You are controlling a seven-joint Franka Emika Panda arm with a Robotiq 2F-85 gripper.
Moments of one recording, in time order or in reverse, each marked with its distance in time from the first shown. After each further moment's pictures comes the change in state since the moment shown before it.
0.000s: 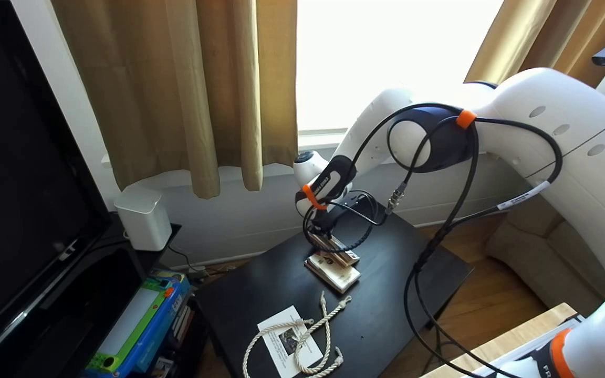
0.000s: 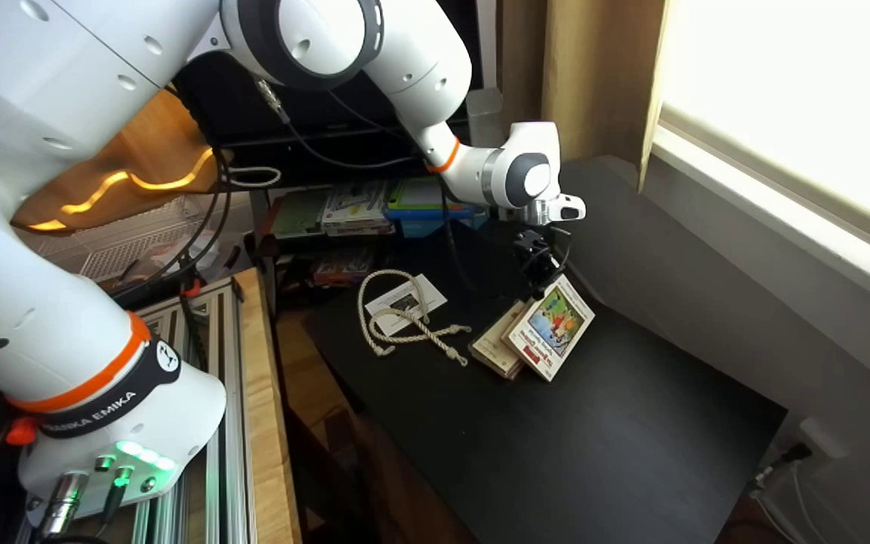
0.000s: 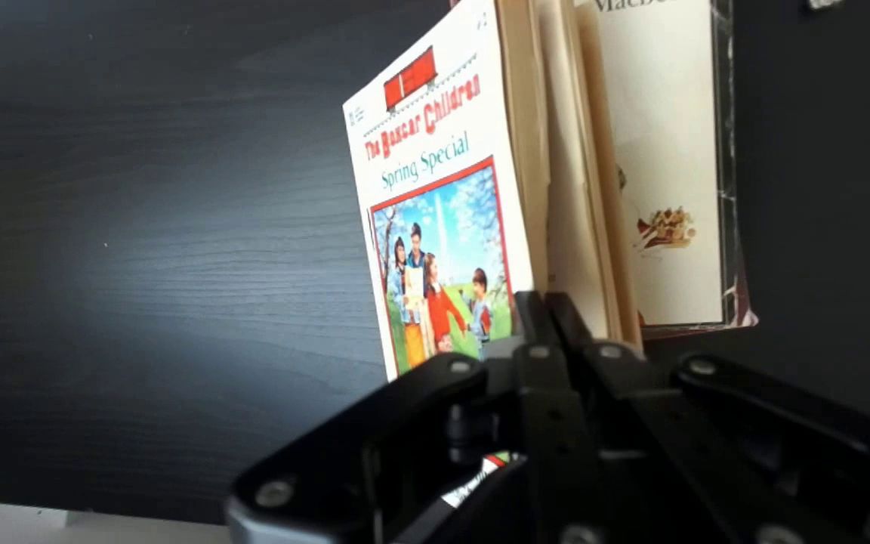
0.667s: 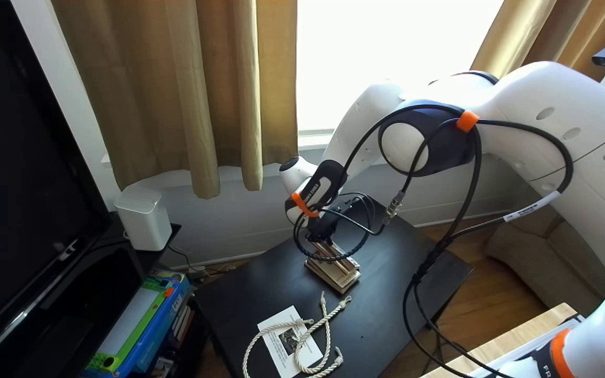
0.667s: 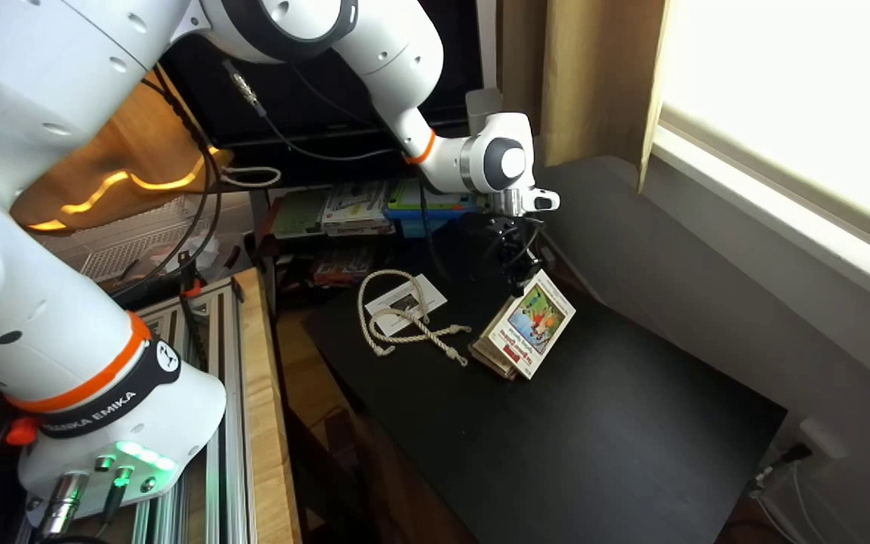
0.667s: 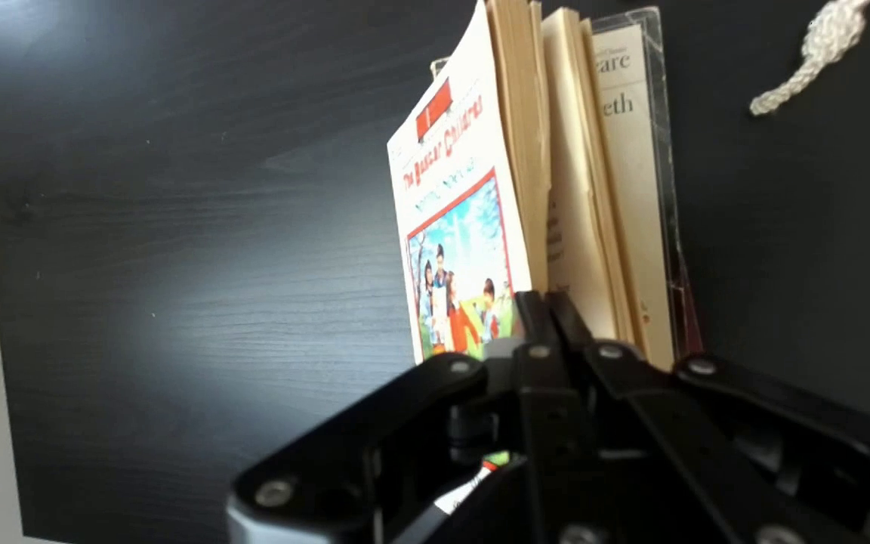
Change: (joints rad) arm 0.123 -0.047 -0.054 -0.067 -0.006 -0.102 0.117
